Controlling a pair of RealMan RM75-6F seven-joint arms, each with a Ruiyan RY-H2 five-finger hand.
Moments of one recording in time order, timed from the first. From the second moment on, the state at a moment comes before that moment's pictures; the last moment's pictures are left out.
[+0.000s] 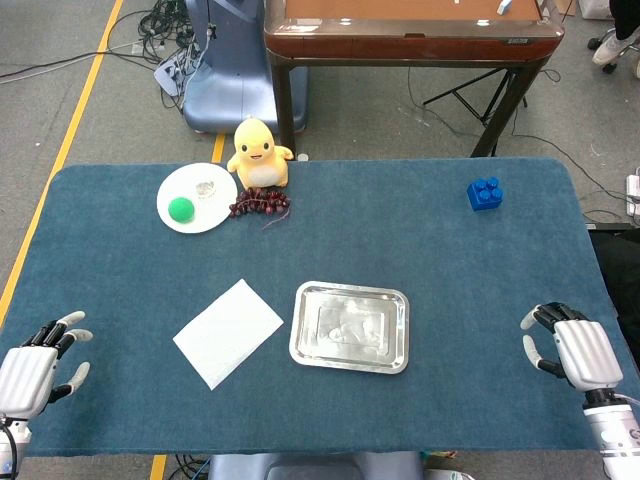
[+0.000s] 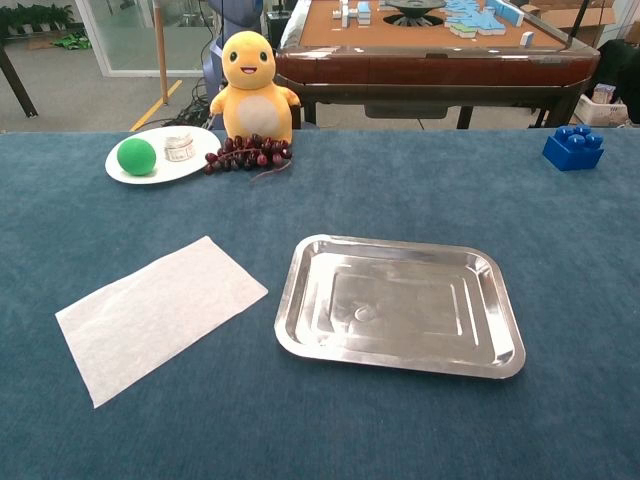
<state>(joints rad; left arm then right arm) -0.09 -1.16 -0.01 -1.56 1.56 1.50 0.04 0.12 -1.08 0.03 -1.65 -1.49 1.36 0.03</state>
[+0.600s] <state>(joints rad) -0.10 -1.20 0.00 -1.50 1.64 1.53 0.01 0.12 -1.07 0.03 -1.66 -1.49 1.37 0.06</state>
